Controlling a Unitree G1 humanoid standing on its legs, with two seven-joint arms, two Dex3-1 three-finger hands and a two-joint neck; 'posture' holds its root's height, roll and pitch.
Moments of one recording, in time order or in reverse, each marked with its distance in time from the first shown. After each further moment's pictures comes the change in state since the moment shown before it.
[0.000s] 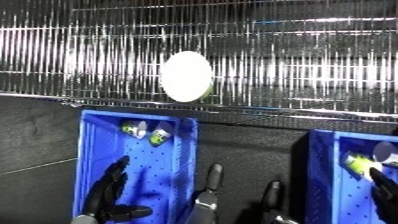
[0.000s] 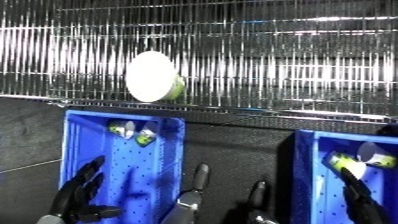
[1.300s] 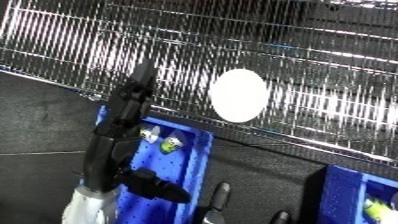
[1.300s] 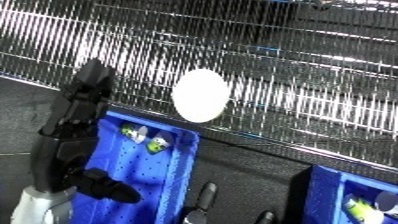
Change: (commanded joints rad) left arm -0.094 0.186 0.010 -0.934 0.230 -0.398 0.308; right arm 0.094 0.037 -0.006 0.098 0.169 -0.070 0.069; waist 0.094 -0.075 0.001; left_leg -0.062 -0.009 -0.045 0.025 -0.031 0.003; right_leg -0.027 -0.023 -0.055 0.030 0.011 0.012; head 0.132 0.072
